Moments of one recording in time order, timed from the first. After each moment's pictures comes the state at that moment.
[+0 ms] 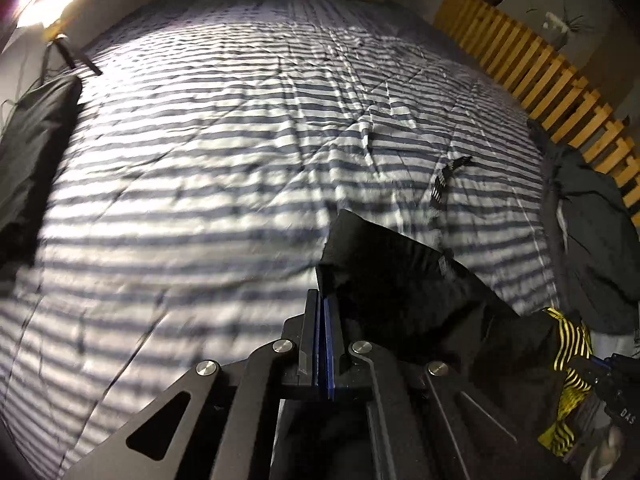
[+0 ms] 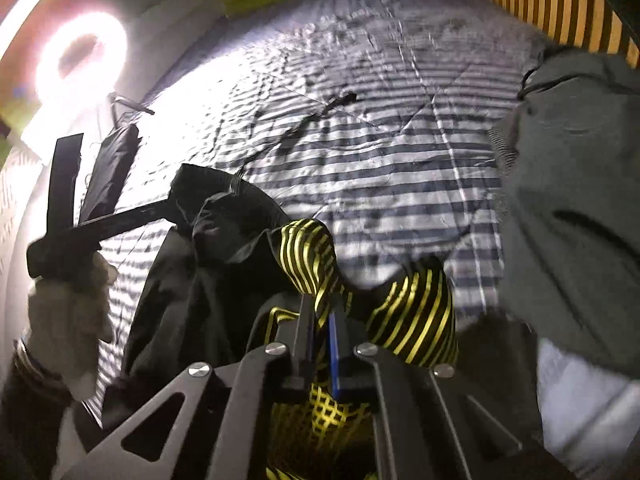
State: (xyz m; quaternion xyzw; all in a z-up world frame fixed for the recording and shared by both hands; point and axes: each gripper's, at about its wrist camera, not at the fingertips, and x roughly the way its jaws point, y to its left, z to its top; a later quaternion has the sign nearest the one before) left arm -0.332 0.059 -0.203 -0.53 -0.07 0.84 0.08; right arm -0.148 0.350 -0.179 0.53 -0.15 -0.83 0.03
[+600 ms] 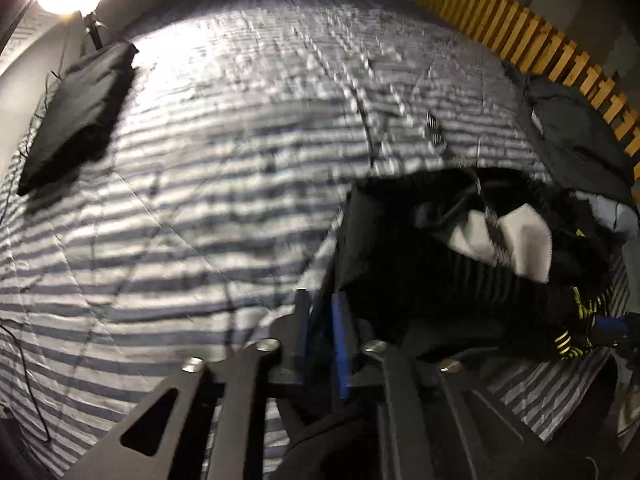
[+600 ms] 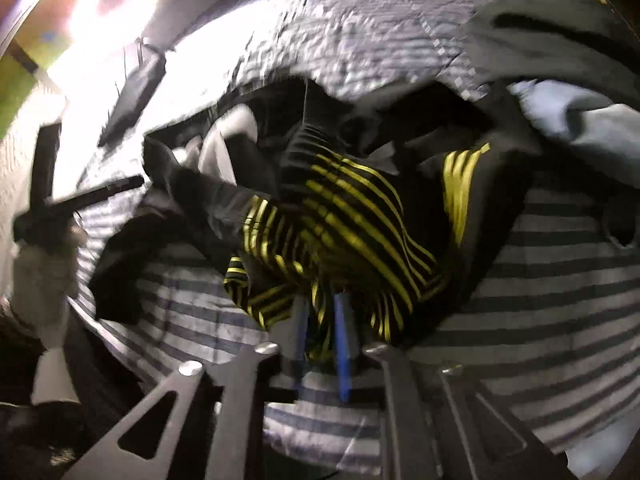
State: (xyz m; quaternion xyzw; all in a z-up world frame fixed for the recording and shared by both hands) left arm -0.171 0.021 -0.191 -0.54 -0.02 0.84 0.08; right arm -0.003 0.329 -0.201 0.57 -0.16 -0.81 0.05
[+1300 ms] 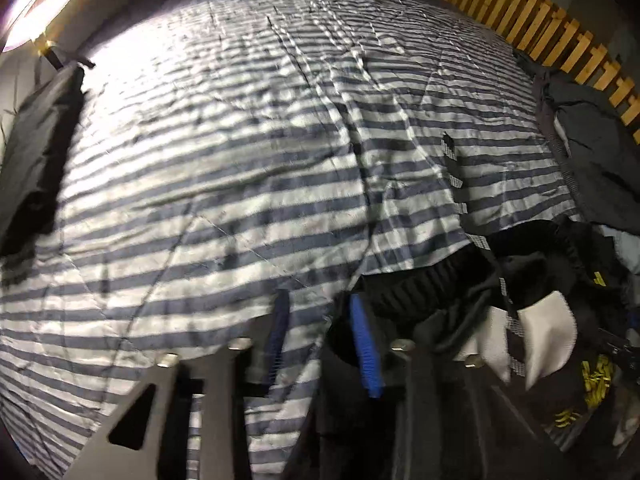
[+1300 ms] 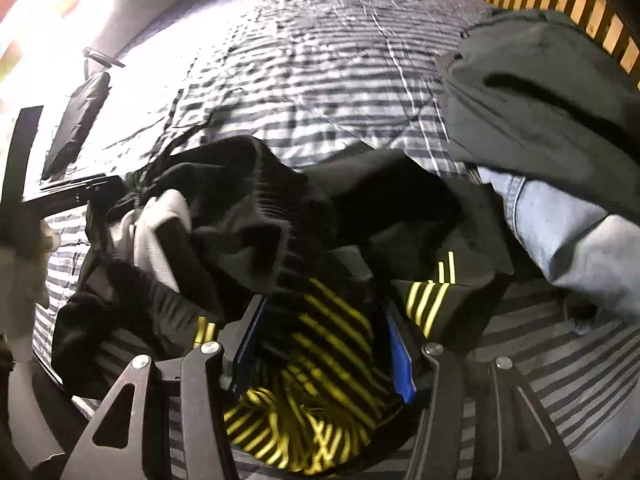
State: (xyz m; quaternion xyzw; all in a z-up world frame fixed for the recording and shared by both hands) left arm -0.279 0.053 -0.214 -0.58 0.00 0.81 0.10; right arm -0.076 0.346 -0.205 0.59 -0.11 -0.80 -0.04
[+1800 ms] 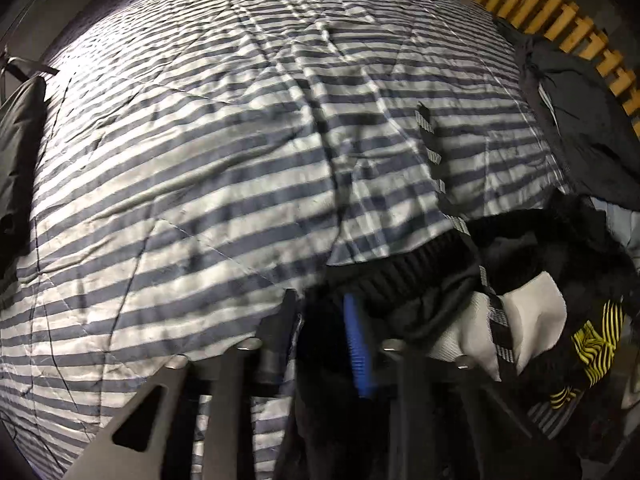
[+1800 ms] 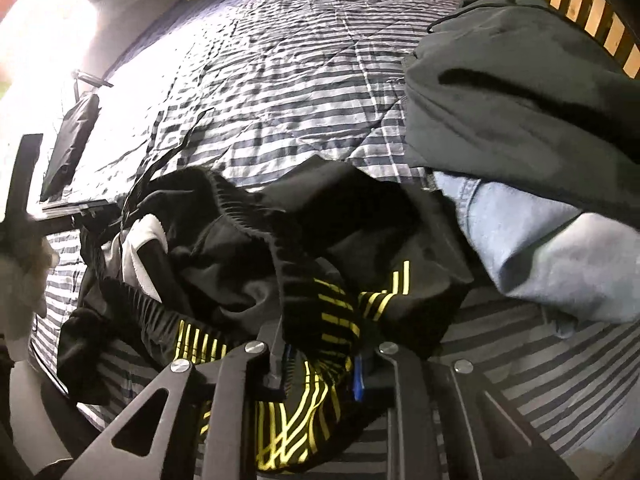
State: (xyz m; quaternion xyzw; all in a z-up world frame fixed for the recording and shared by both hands) left arm -0.285 0.067 -0.218 -0.61 0.03 0.78 0.13; right arm -0.072 0.377 -0.193 0.58 -0.13 -0.80 -0.05
